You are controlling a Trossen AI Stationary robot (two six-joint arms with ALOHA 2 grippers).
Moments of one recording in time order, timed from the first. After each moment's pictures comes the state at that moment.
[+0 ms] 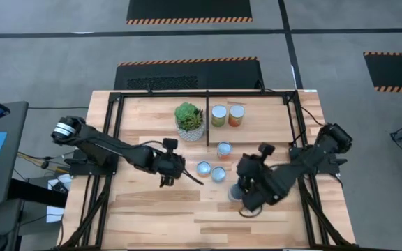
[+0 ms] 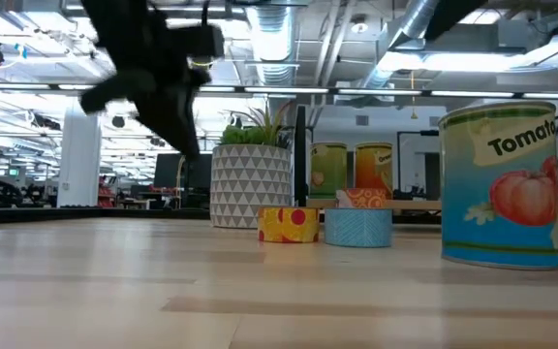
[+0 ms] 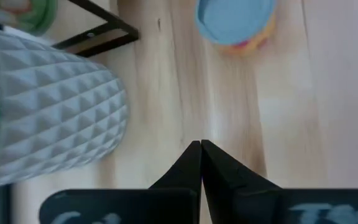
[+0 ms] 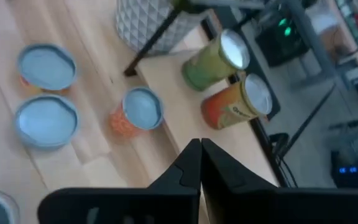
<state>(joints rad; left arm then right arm) -0.25 1.56 1.00 -0.60 -0.46 0.00 0.60 1.72 1.54 -1.57 0.93 1.00</state>
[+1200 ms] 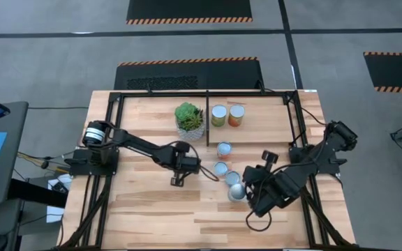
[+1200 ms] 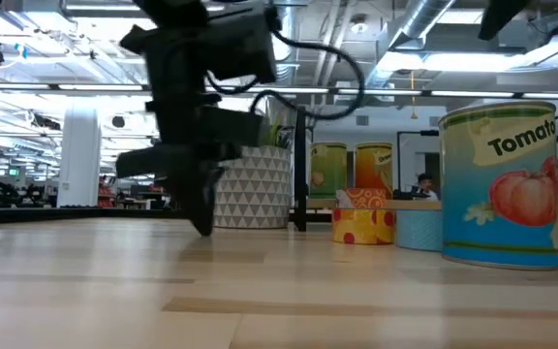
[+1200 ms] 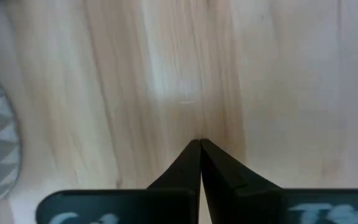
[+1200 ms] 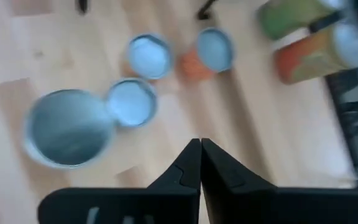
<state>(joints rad) -0.14 1.90 1.16 -0.64 -0.22 0.03 0.65 1.66 1.53 -1.49 0.63 0.94</state>
